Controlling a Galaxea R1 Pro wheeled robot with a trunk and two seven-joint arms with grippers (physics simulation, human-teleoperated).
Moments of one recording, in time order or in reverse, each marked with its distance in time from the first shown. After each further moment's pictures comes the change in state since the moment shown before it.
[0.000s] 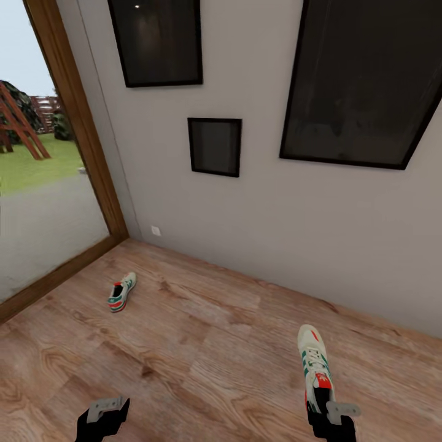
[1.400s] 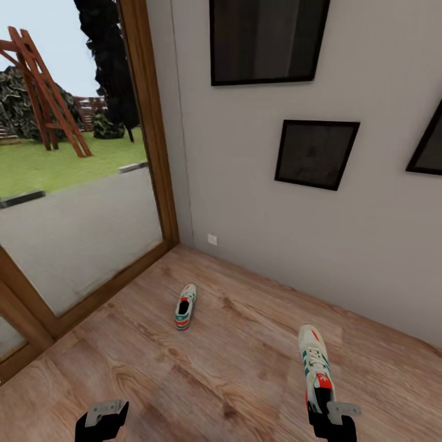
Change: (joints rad) left arm 0.018 0.000 0.001 -0.012 0.003 -0.003 0.000; right arm 0.000 -0.003 0.000 0.000 0.001 0.000 -0.001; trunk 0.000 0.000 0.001
